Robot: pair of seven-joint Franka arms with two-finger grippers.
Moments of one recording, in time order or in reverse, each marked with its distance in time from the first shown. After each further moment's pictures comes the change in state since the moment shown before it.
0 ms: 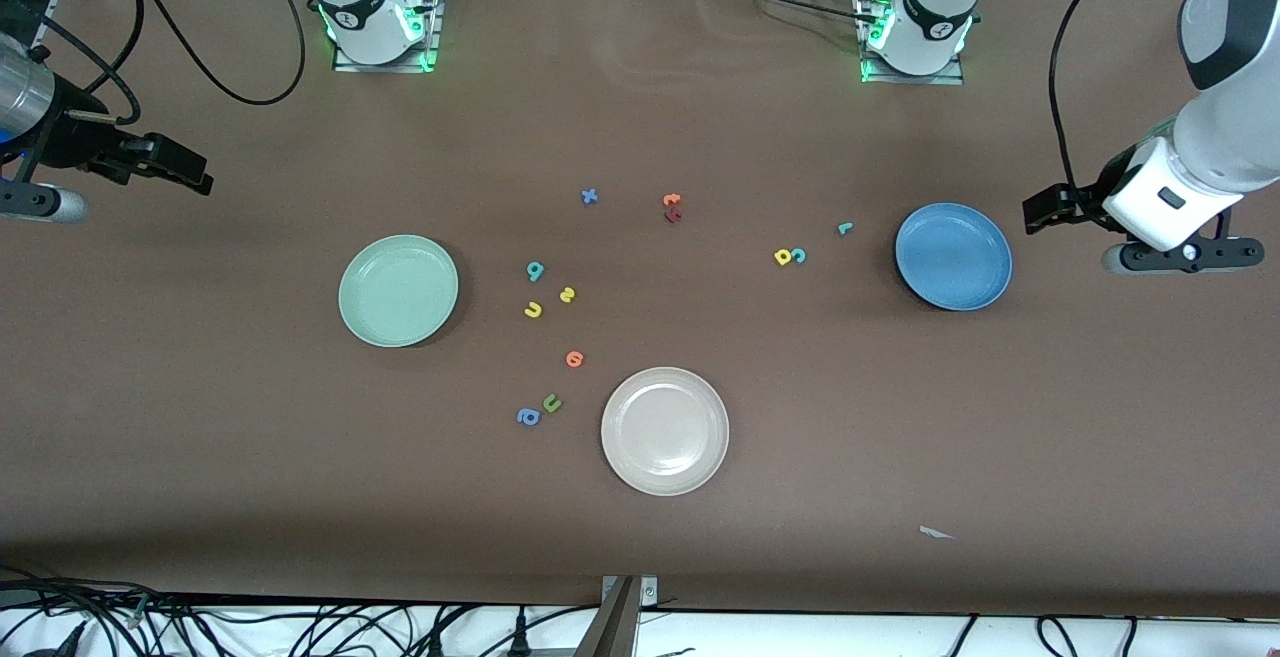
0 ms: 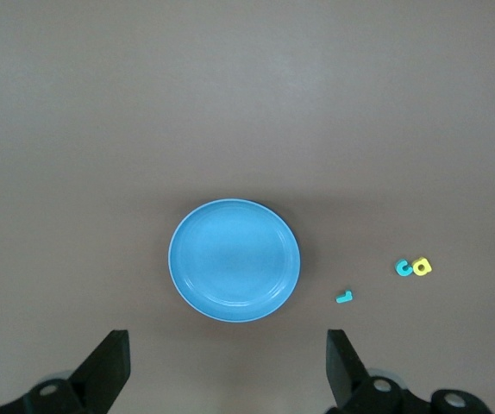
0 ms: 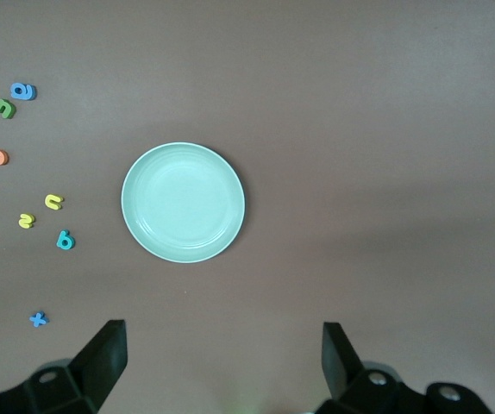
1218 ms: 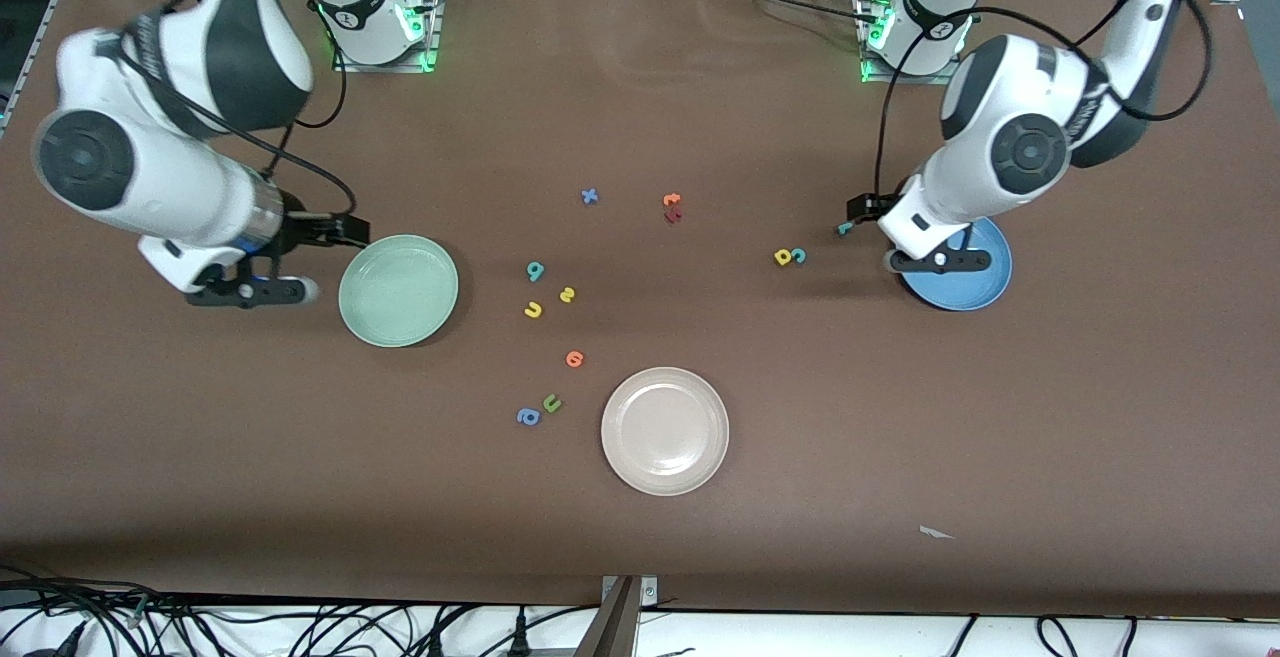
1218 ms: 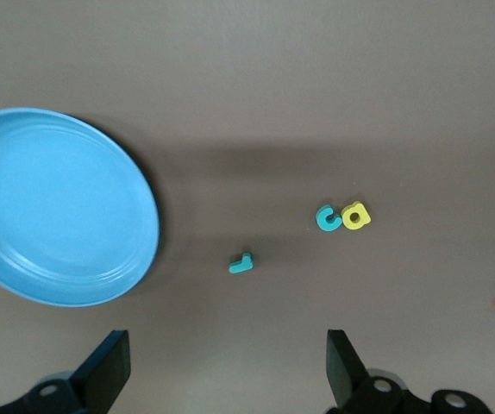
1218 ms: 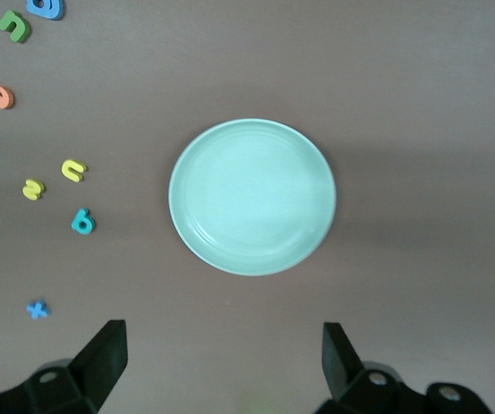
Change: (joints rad) left arm -0.009 0.046 -0.238 -0.419 -0.095 0.345 -0.214; right arm 0.204 0.240 0.013 -0.042 0.010 0.157 0.060
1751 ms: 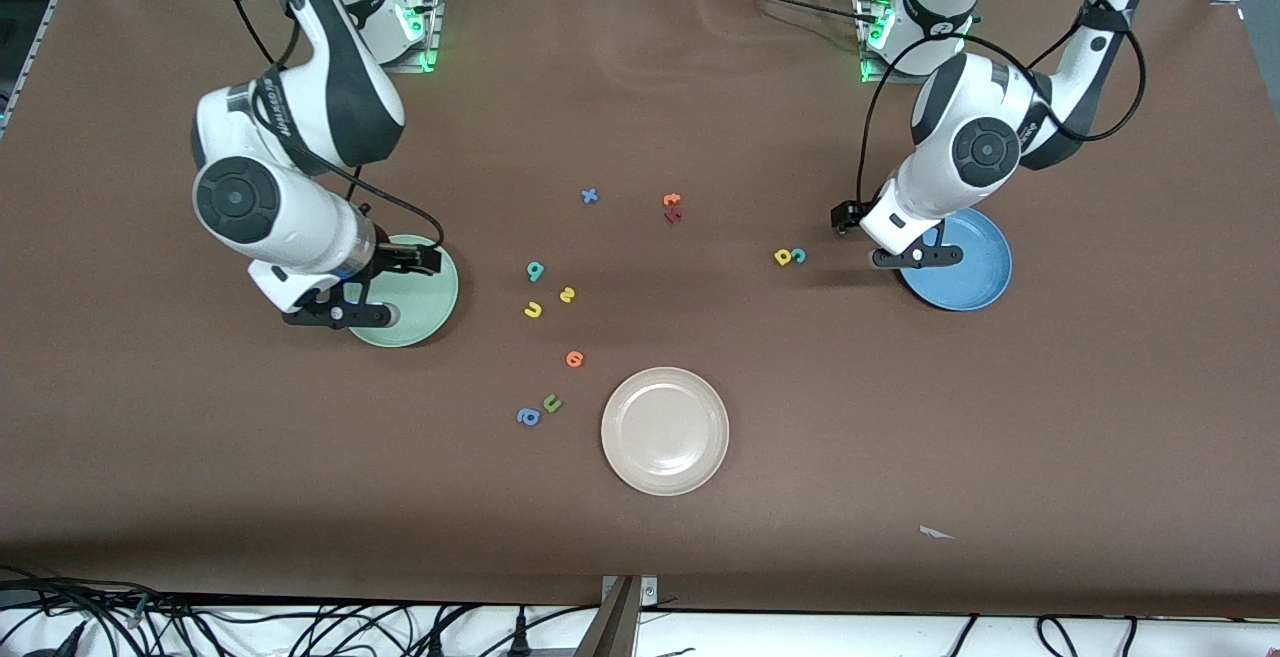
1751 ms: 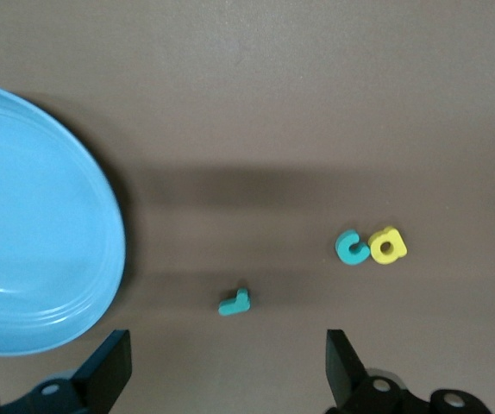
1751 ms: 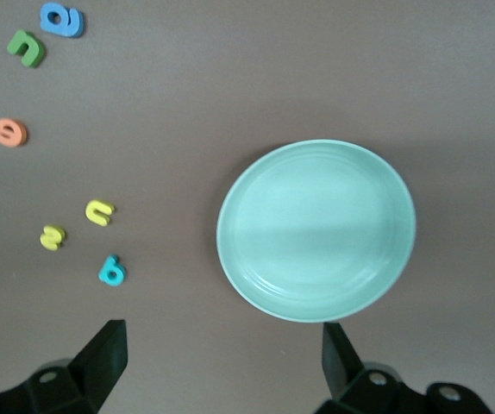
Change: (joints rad) left arm 0.002 0.038 -0.002 -0.184 0.000 0.290 -0.038; right arm 0.092 0.090 0.000 -0.051 0.000 0.184 0.172
